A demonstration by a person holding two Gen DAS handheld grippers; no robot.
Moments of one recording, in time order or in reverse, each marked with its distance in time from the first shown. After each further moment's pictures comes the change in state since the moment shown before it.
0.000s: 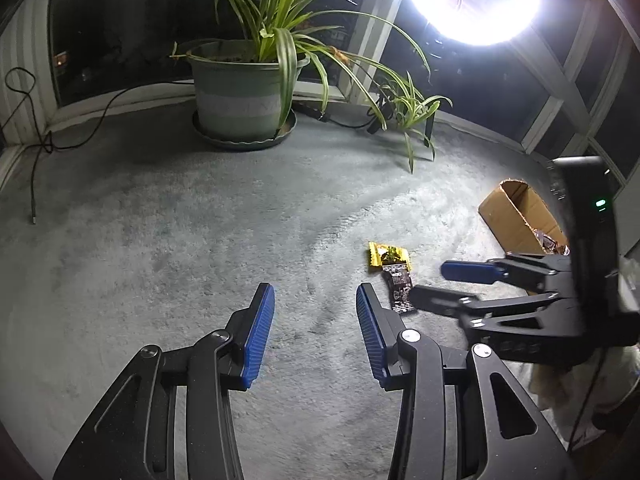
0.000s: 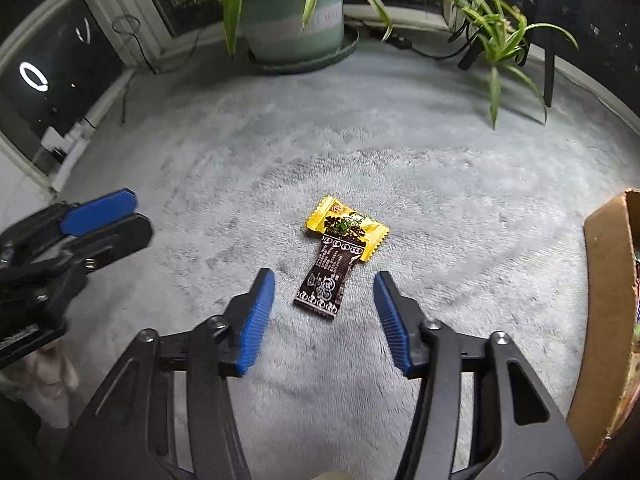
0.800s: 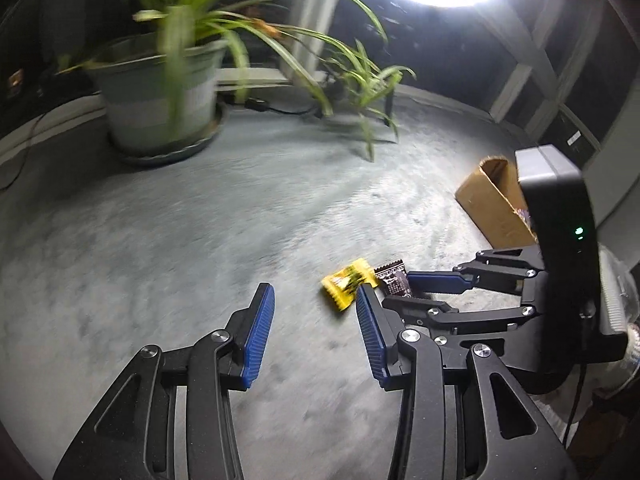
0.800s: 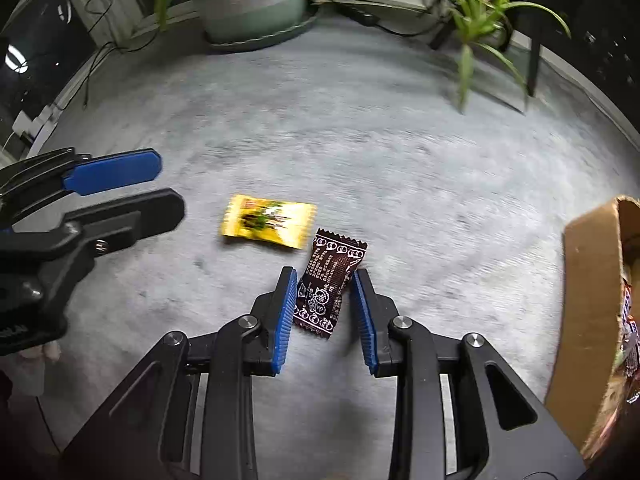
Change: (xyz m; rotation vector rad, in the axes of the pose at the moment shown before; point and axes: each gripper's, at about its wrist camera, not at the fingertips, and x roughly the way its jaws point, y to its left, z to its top) left arm 0.058 -0.034 0.030 0.139 0.075 -0.125; right arm 0.014 -0.049 0.005 -0.022 0.060 -0.081
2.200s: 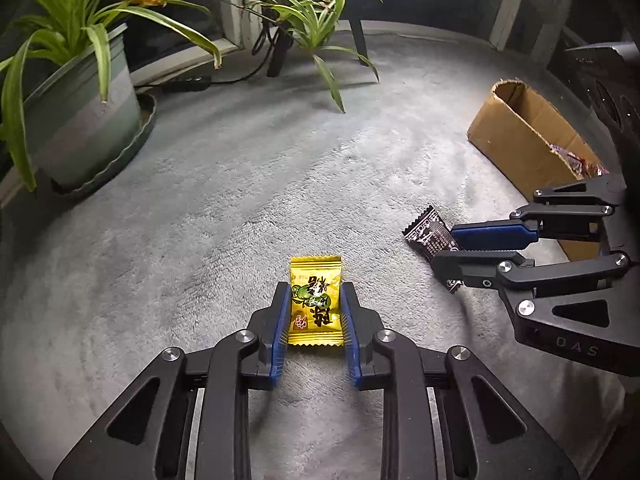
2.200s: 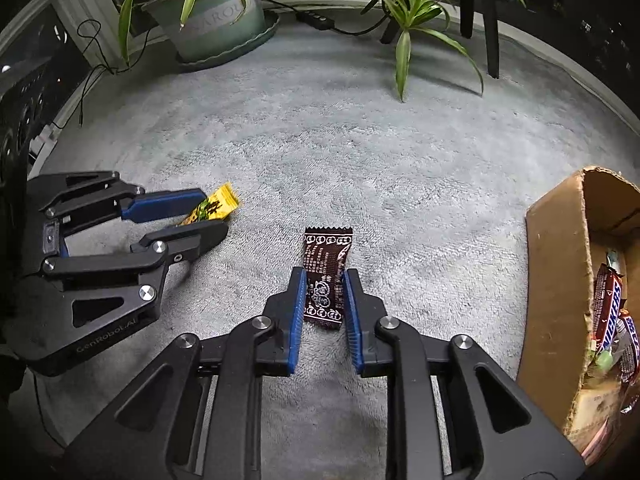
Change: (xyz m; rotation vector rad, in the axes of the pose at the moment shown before) left arm 0.065 -0.043 0.009 0.172 0.129 0.120; right arm -0.012 -0.044 -0.011 0.041 -0.031 0.036
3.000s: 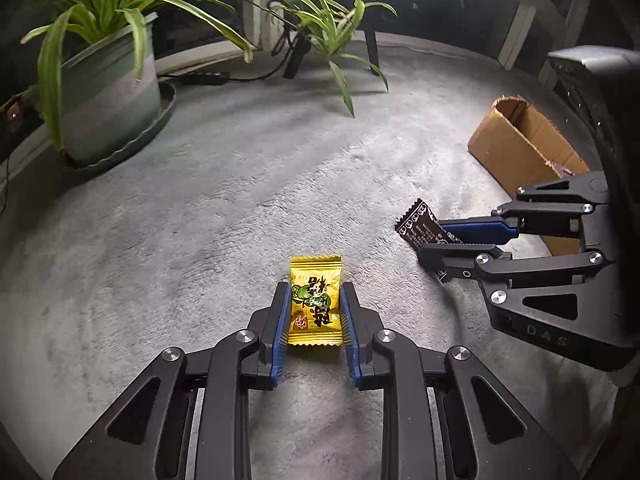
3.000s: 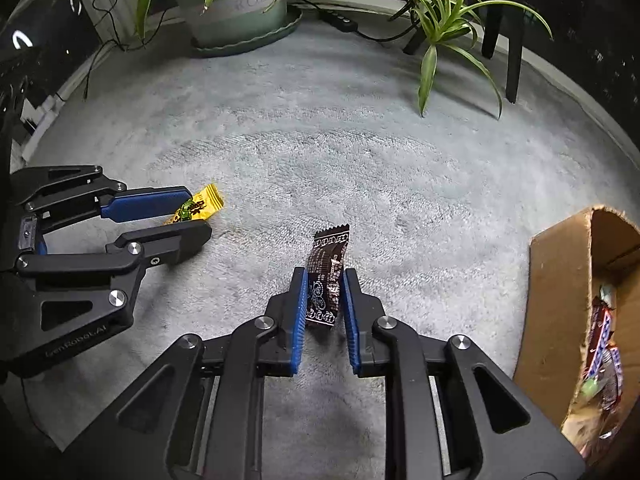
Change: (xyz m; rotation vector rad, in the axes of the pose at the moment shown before) left arm -0.012 0.004 -0.008 -0.071 -0.036 -0.009; right arm 0.008 0.015 0.009 -0.092 0.009 -0.018
